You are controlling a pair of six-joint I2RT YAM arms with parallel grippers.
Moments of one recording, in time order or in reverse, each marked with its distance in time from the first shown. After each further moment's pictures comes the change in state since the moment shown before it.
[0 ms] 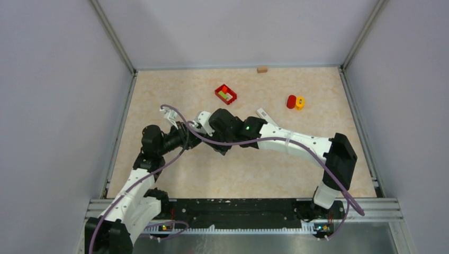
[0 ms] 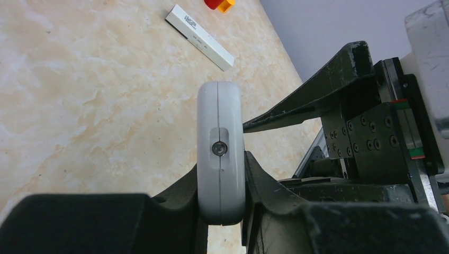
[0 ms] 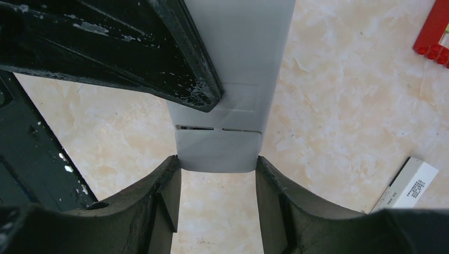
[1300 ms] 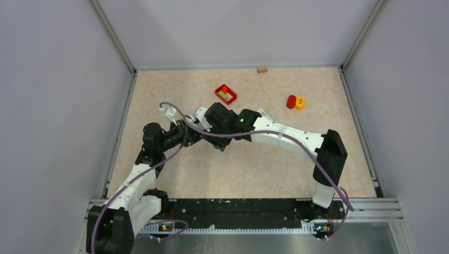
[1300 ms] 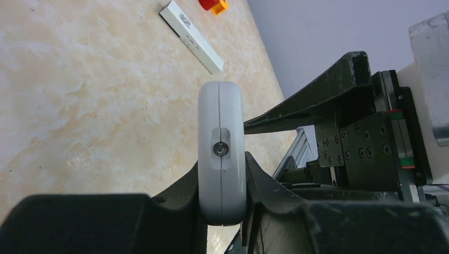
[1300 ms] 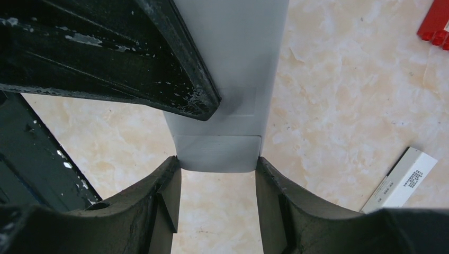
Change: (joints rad) left arm 0.022 0.090 -0.007 0.118 0.034 -0.165; right arm -0.030 0.092 0.151 -0.131 -0.011 0.014
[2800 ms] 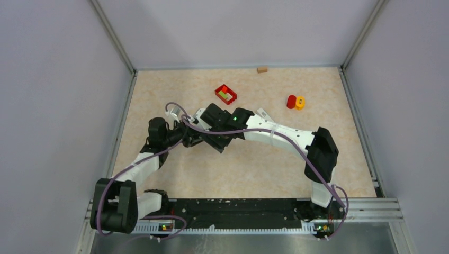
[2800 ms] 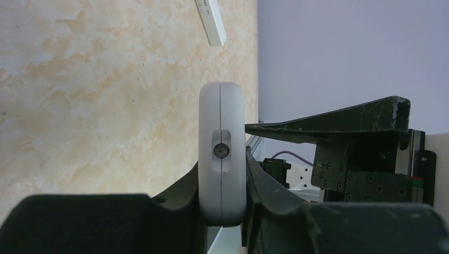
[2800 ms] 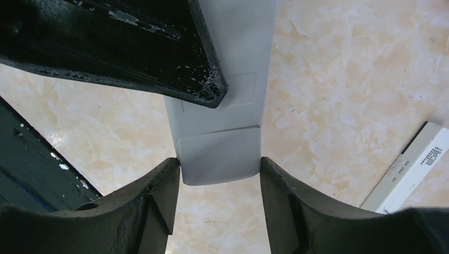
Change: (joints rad) left arm 0.036 0.248 0.036 -0.002 0.093 -0.222; right arm -0.001 0.086 0.077 -0.114 0.045 0.076
